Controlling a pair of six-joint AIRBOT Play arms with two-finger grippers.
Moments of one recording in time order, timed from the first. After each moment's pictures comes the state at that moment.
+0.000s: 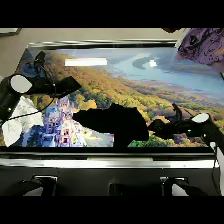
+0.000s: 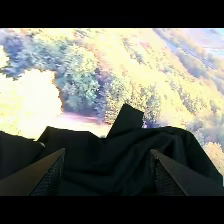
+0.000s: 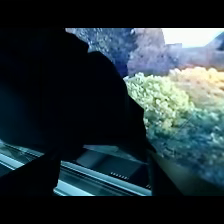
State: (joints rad) left arm -0.22 -1.28 1.33 1.16 -0.96 -1.83; right arm -0.19 -1.21 0.68 -0.80 1.18 1.28
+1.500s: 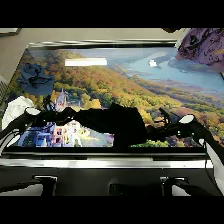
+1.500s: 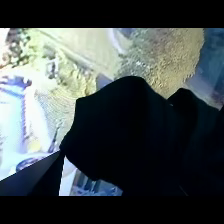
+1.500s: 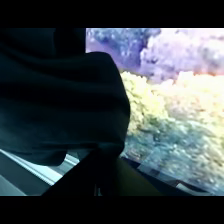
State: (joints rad) left arm 0.04 -1.45 0.80 0.62 -0.74 -1.30; right arm -0.09 -1.30 0.66 -0.79 1.18 1.20
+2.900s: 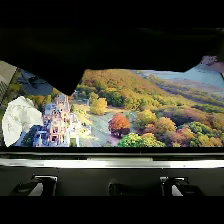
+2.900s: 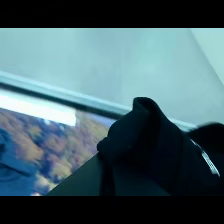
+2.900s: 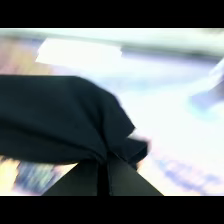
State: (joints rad) left arm 0.13 -0.82 1.53 1.39 -0.85 -1.71; right arm -0.10 -0.90 1.70 -1.28 1.14 1.35
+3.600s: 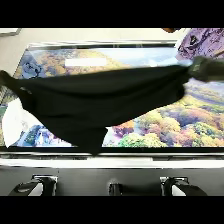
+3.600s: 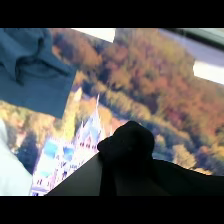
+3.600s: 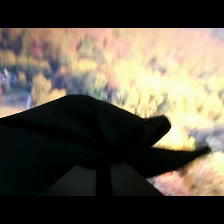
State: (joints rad) left arm 0.12 -0.86 1.21 1.48 -0.94 -1.78; right arm -0.09 -1.16 1.63 -1.19 1.40 1.62
